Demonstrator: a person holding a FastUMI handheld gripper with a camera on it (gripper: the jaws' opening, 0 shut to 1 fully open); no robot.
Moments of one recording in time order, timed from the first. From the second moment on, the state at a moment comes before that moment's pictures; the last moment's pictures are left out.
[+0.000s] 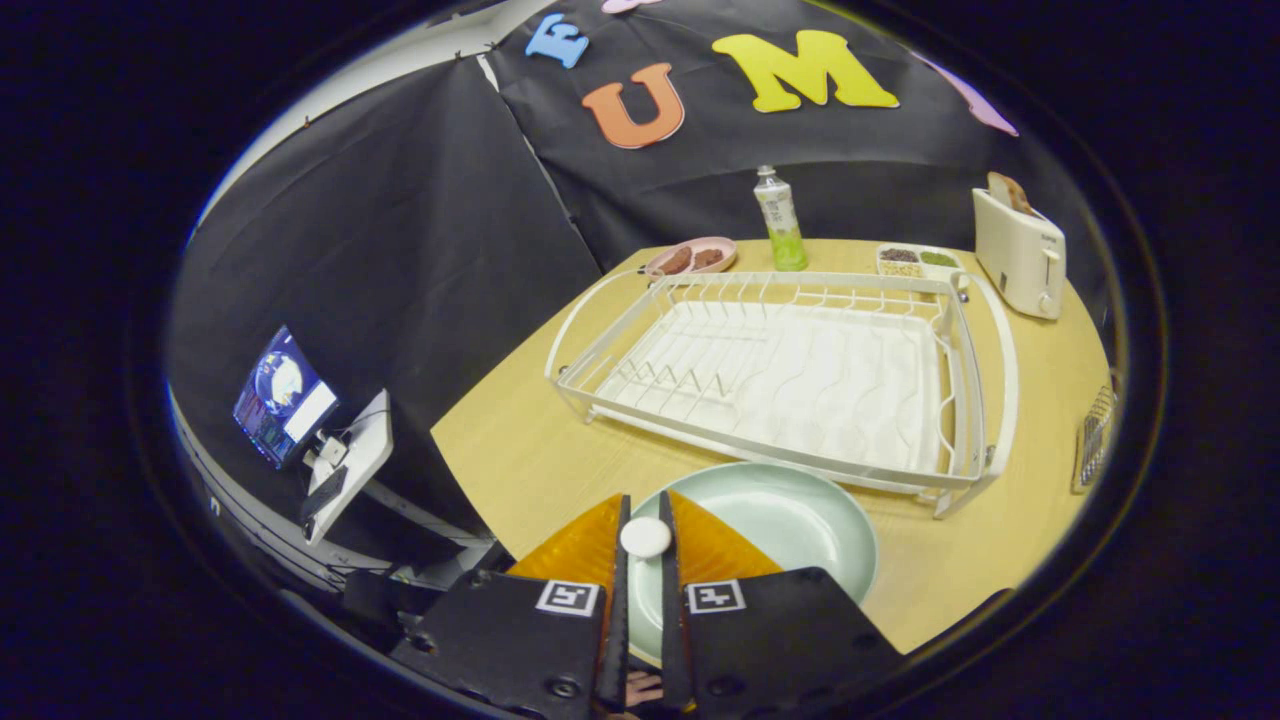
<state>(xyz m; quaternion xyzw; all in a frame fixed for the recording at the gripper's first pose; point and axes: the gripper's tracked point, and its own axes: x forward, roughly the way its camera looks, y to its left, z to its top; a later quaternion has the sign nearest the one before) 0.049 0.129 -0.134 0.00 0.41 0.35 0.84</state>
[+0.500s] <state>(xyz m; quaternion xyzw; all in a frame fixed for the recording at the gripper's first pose) 0.069 0.115 -0.109 0.00 0.36 0.30 0.89</state>
